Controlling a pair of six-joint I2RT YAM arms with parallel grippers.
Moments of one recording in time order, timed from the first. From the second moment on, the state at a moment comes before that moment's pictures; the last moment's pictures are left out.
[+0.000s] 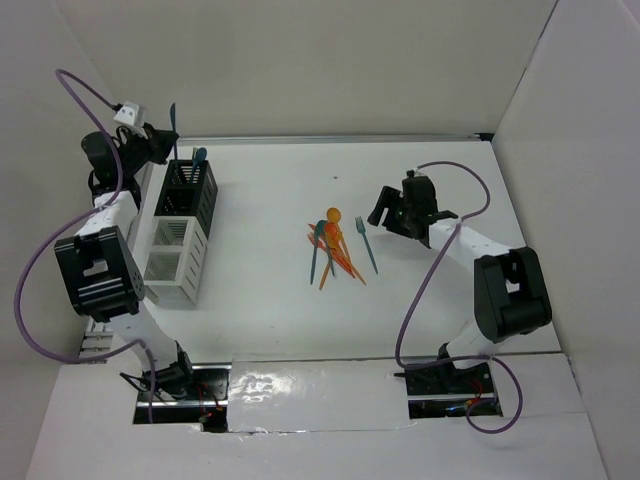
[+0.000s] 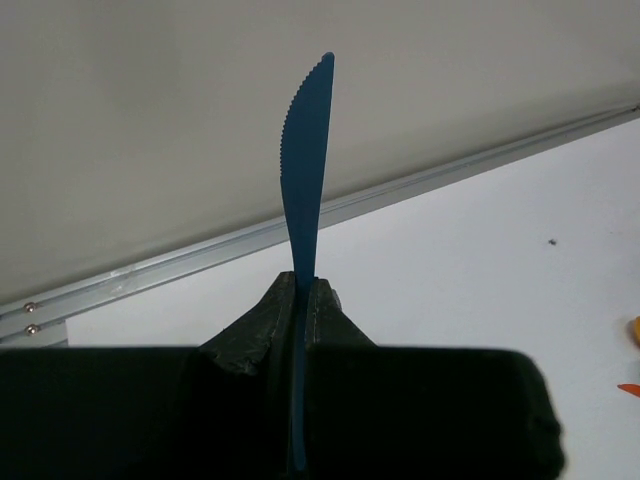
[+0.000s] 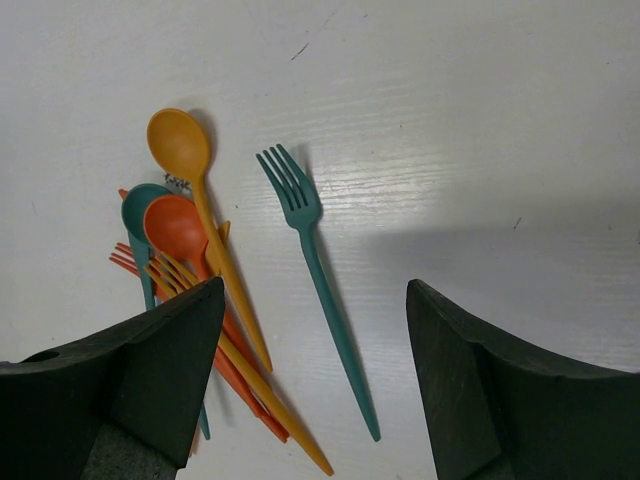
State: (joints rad) left arm 0.34 1.77 1.32 0.47 0.76 -0.06; right arm 0.23 1.56 0.92 -0.09 -0.06 0.54
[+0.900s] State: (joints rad) left arm 0.35 1.87 1.22 0.65 0.87 -0.04; right arm 0.25 1.57 0.94 -0.09 -0.06 0.54
